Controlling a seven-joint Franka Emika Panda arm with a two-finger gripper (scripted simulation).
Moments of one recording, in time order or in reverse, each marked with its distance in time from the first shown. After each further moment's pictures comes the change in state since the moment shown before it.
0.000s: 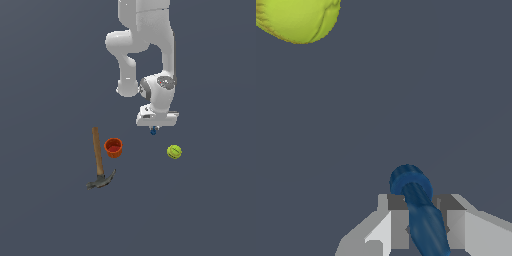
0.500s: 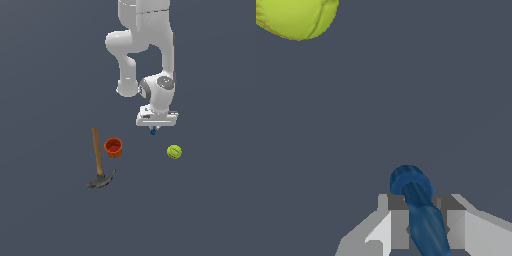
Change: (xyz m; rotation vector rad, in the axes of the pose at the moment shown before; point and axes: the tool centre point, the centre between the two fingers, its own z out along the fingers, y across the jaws) arm -0.001 0.000 0.003 0.000 0.001 0.000
